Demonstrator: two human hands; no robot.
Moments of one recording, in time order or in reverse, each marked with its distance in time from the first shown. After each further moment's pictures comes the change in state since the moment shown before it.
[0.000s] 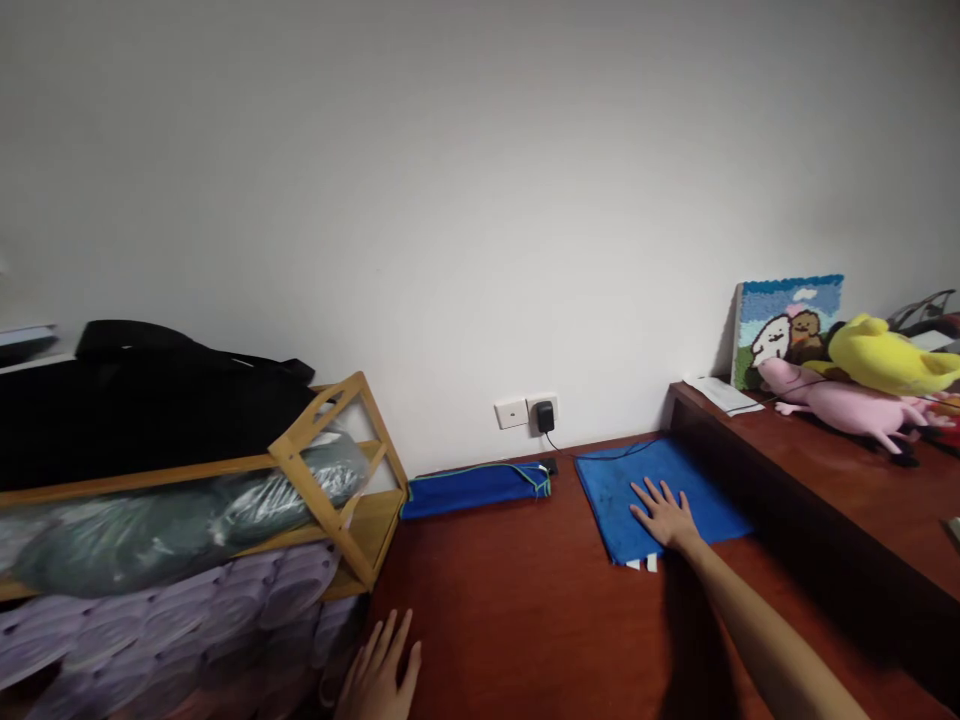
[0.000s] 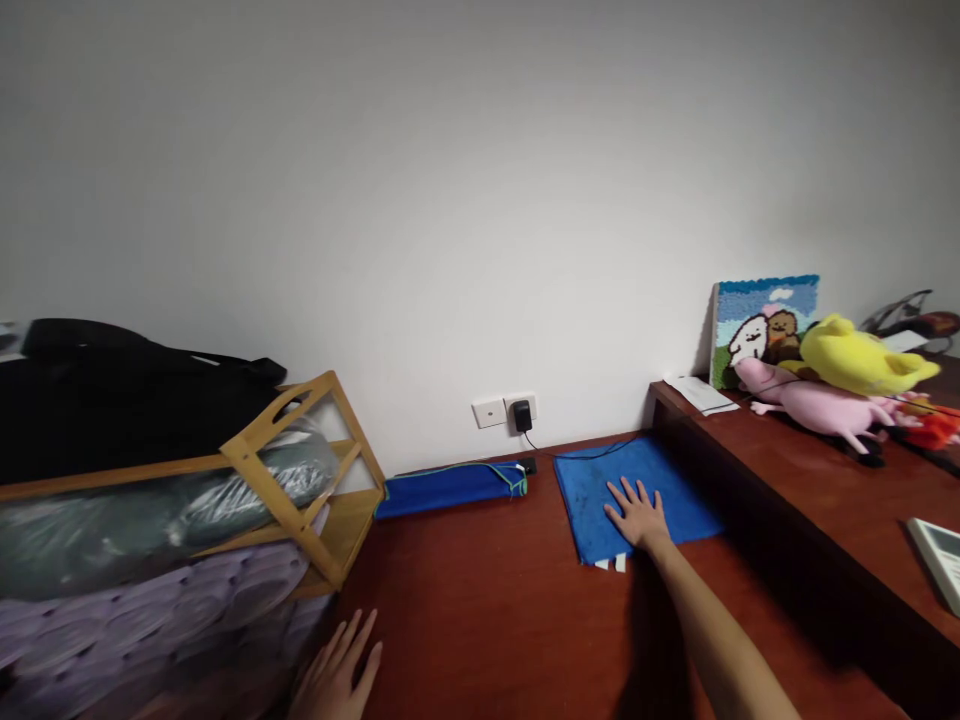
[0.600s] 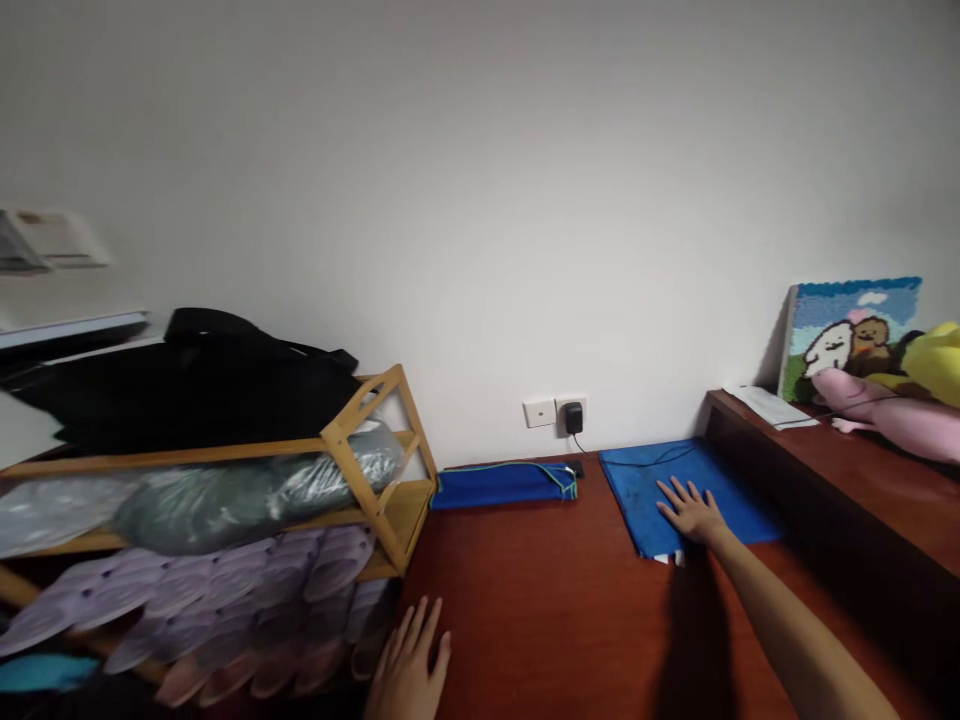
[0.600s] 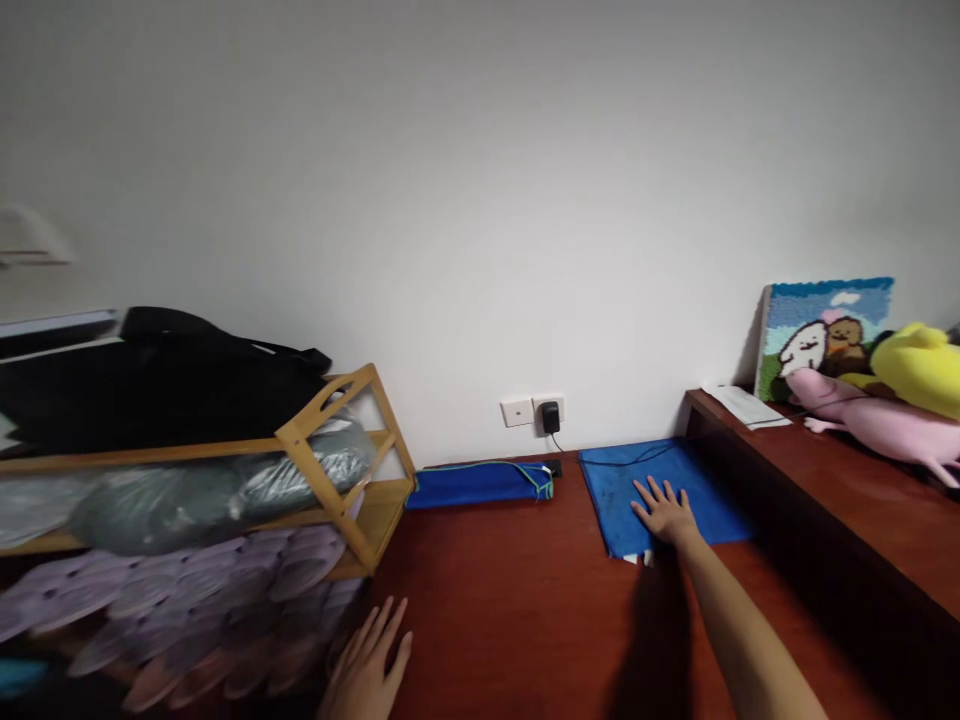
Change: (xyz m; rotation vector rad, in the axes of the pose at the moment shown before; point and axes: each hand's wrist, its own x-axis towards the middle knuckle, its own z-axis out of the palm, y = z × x) left_hand -0.008 0.009 -0.007 0.013 0.040 -0.009; right_hand 0.026 -0.006 -0.020 -0.064 -0.021 -0.031
